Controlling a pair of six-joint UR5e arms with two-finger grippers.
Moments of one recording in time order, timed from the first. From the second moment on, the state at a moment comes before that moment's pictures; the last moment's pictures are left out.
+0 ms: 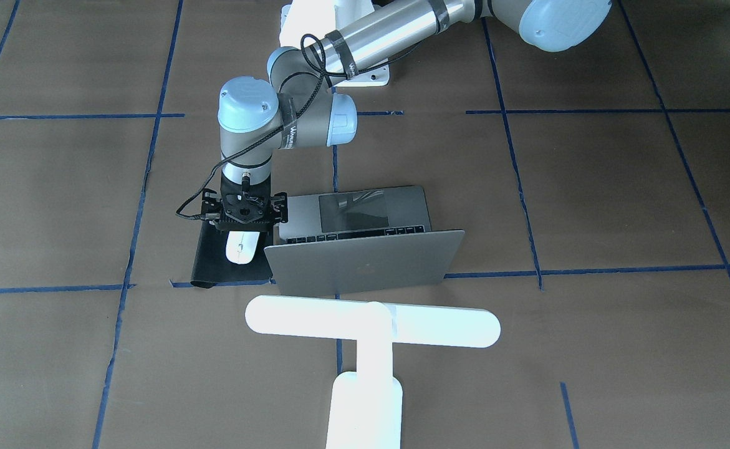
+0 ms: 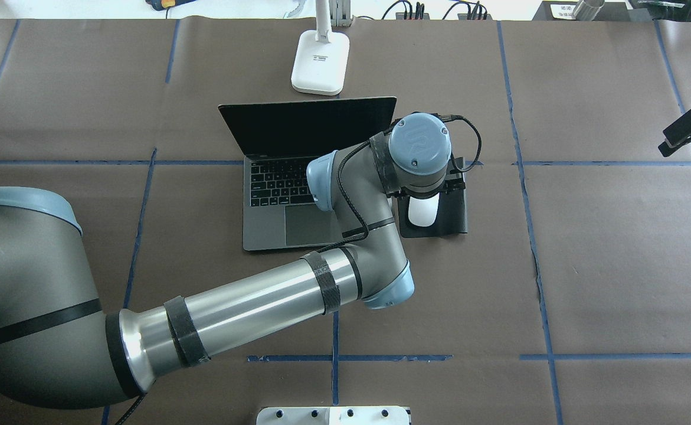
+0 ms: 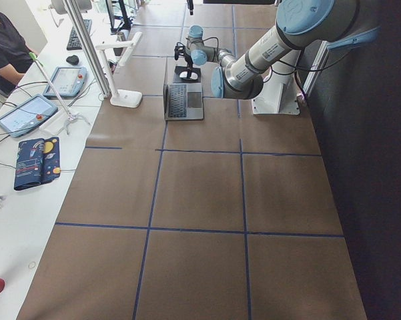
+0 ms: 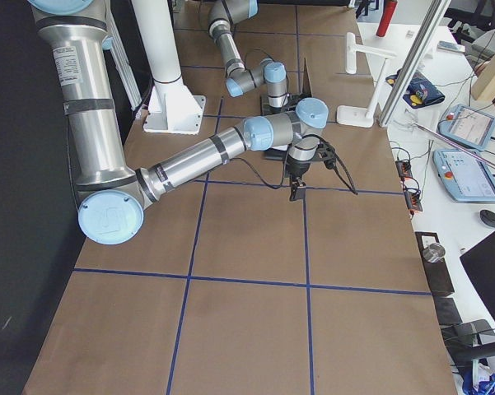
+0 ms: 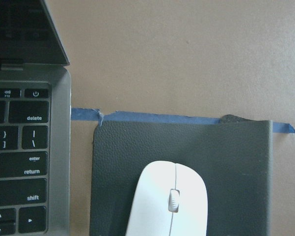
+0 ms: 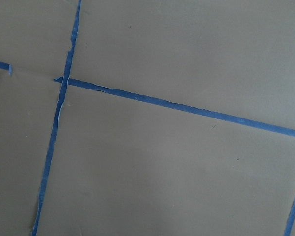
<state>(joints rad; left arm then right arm) -0.47 -2.84 -0.82 -2.08 -1.75 -1.37 1.26 -1.41 1.89 -1.84 2.31 0.15</state>
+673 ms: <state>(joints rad) -0.54 -2.64 -1.19 -1.87 -1.99 -1.37 1.27 -1.41 1.88 -1.84 2.29 0.16</state>
